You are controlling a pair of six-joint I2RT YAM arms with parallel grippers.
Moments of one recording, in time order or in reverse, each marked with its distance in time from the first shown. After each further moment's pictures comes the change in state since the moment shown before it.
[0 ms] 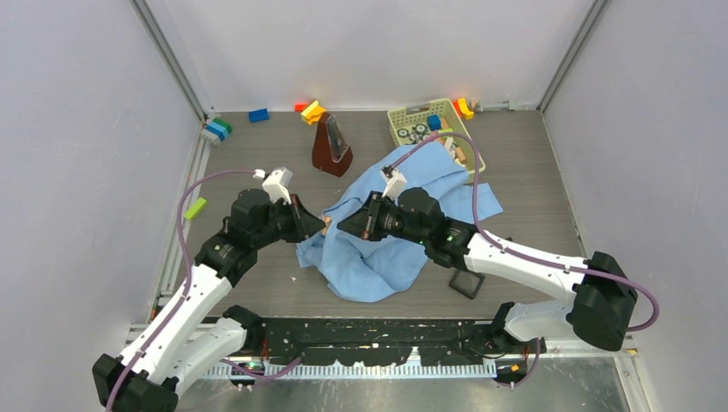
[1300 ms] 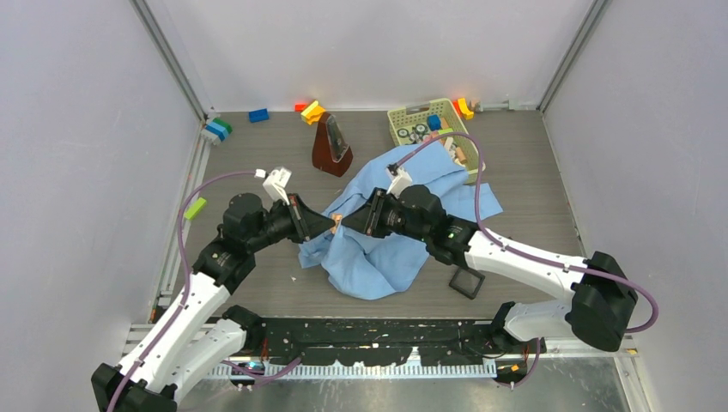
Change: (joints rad) left arm 0.002 -0.061 -0.053 0.160 0.162 -0.090; right arm -0.034 -0.003 -0.010 -0.032 0.018 0.027
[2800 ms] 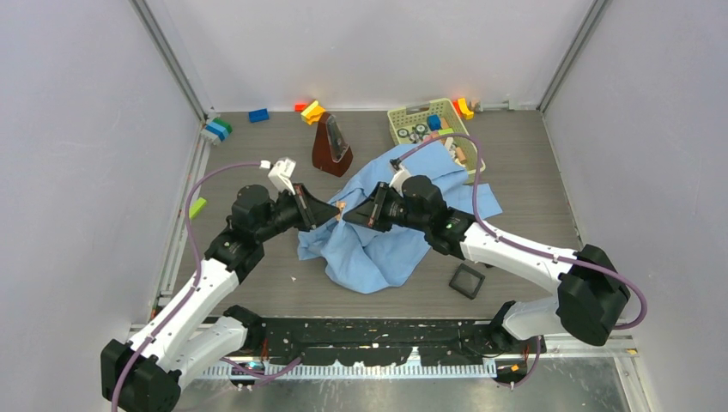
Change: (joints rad) left arm 0.005 0.119 -0.013 0.193 -0.023 -0.011; right arm -0.085 0.061 0.006 0.046 -0.133 0.118
